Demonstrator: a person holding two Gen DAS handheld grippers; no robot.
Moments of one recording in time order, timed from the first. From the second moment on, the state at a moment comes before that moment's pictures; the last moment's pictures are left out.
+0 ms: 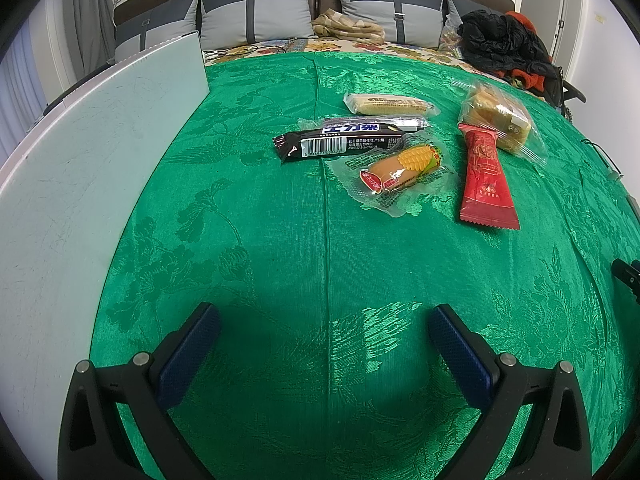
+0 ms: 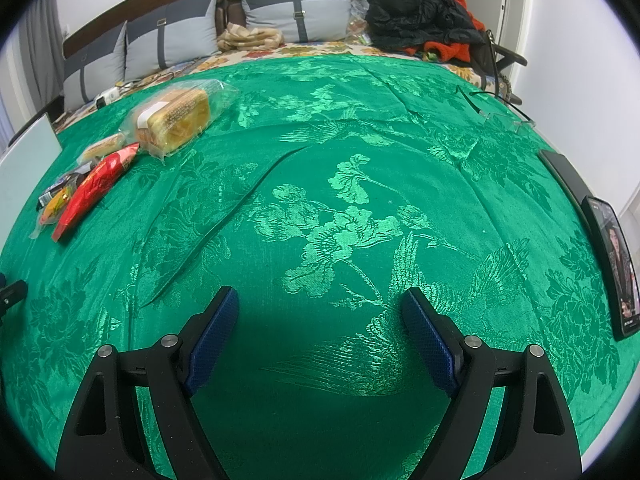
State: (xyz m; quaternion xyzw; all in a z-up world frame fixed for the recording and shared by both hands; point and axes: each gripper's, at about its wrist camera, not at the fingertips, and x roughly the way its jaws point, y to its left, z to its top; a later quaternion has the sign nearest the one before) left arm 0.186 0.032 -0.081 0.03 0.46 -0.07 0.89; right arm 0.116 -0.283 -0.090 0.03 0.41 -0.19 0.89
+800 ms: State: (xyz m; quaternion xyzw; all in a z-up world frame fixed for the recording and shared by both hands) left arm 0.278 0.026 -0.029 0.04 0.49 -0.15 0.86; right arm 0.116 -0.283 -0.090 0.03 0.42 -0.19 0.89
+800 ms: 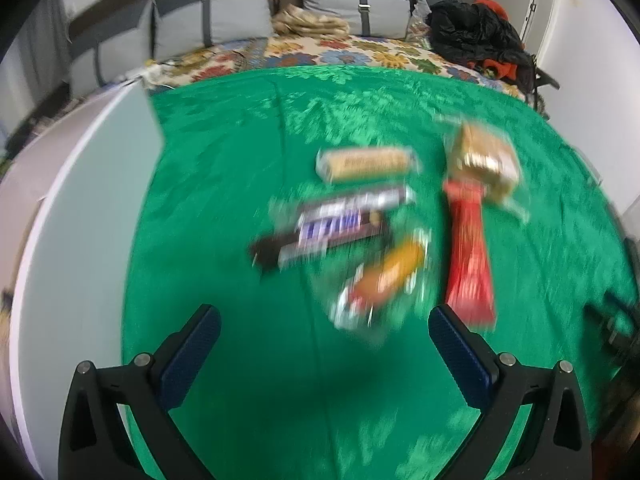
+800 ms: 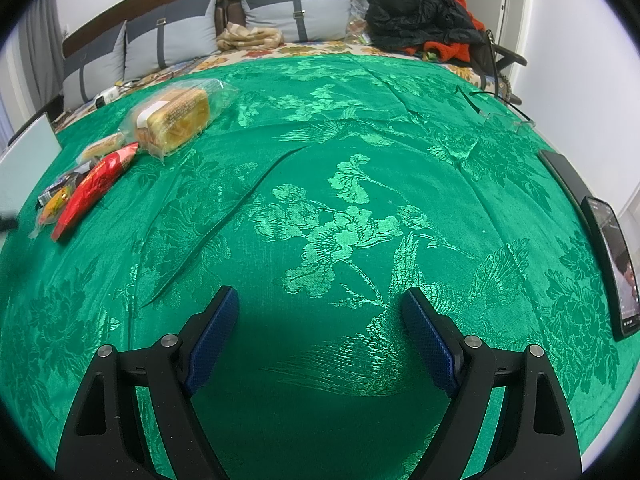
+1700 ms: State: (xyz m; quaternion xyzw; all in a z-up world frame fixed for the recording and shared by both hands) left arm 0.321 0.008 -0.061 0.08 0.55 -0.23 0.80; right arm 0.116 -0.284 -0.090 0.03 0.42 -0.19 0.89
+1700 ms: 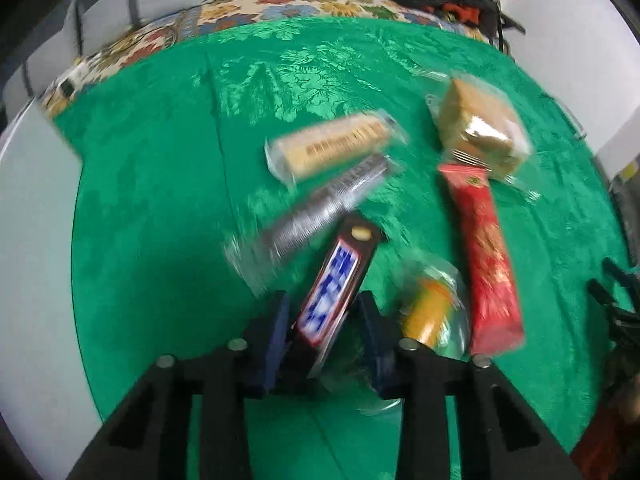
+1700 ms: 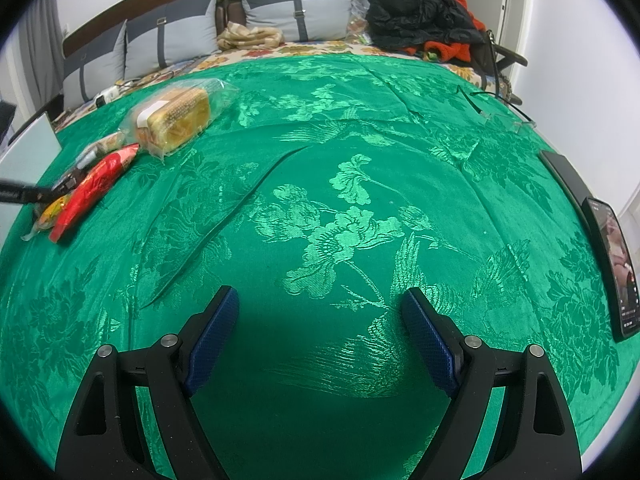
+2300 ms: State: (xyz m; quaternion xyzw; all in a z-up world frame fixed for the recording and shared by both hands) left arm 0.304 0.001 -0.051 0.05 0.53 -0.18 0.83; right arm 0.116 -0.284 -0.090 0.03 0.42 -0.19 0.89
